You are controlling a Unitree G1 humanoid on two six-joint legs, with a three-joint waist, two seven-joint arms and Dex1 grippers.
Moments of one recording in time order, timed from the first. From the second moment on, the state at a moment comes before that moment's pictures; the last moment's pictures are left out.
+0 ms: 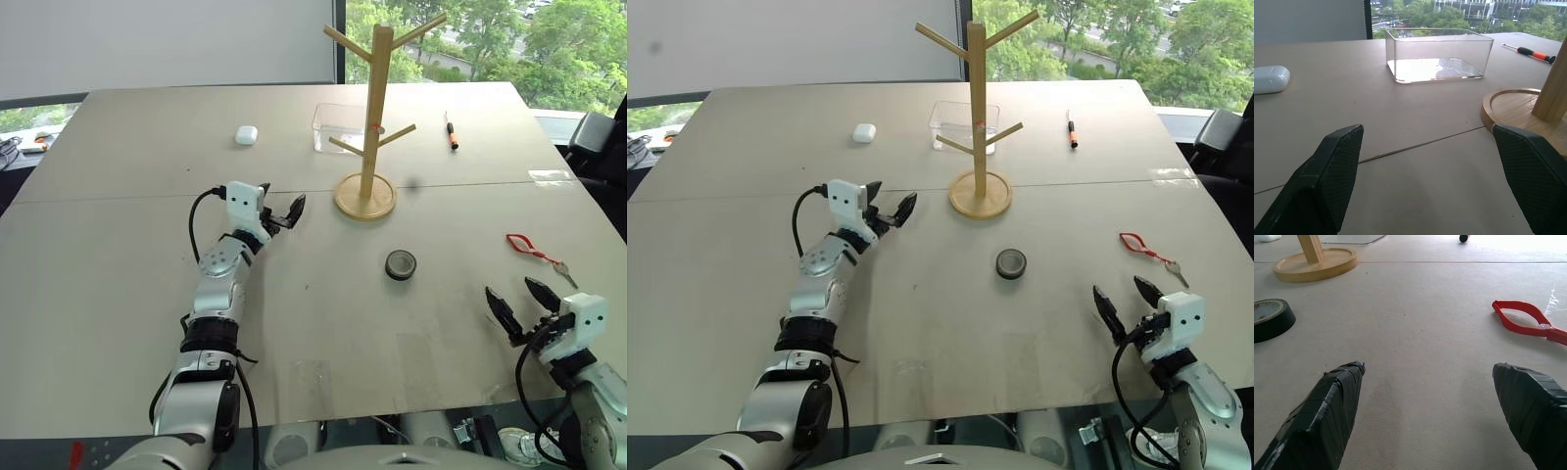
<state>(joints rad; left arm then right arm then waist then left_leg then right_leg) -0.51 0.27 0.14 0.46 -0.20 -0.07 -0.49 0.31 -0.35 -0.31 -0.14 0.44 -0.03 0.62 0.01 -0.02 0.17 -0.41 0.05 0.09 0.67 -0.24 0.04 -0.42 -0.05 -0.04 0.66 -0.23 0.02</state>
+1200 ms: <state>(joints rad) 0.02 0.43 0.00 -0.13 -0.41 -0.14 -1.06 0.00 -0.56 -0.16 -0.18 0.51 0.21 0.83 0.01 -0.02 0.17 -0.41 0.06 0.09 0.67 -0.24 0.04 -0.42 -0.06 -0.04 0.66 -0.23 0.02</state>
